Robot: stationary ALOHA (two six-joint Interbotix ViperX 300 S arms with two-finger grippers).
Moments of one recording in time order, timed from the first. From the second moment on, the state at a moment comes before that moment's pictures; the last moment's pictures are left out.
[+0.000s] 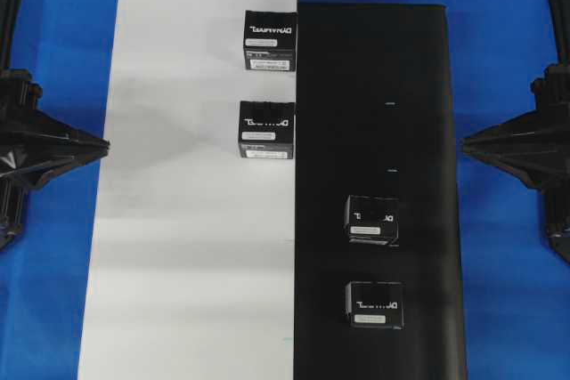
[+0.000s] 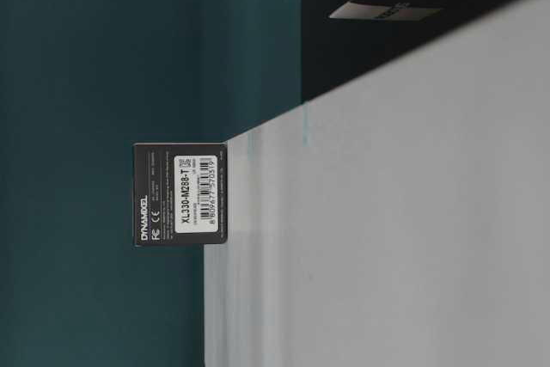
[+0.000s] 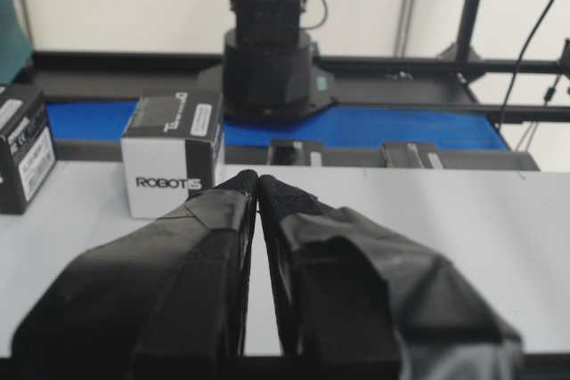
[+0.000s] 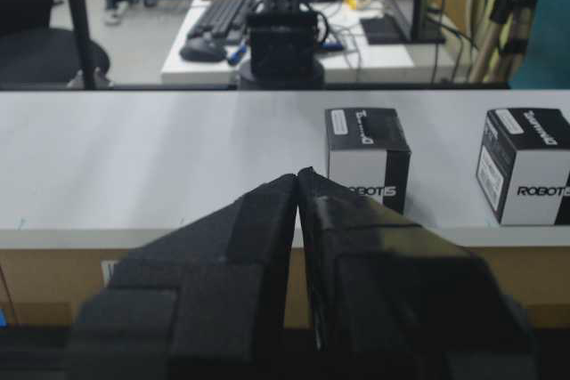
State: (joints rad) left arm 0.00 -0.97 1.18 0.00 -0.29 0.00; right arm 0.00 -0.97 1.17 0.00 -0.29 0.00
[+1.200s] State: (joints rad) left arm -0.02 -0.87 1.02 0.01 0.00 -0.04; right arm 0.11 -0.87 1.00 0.06 0.78 0.02
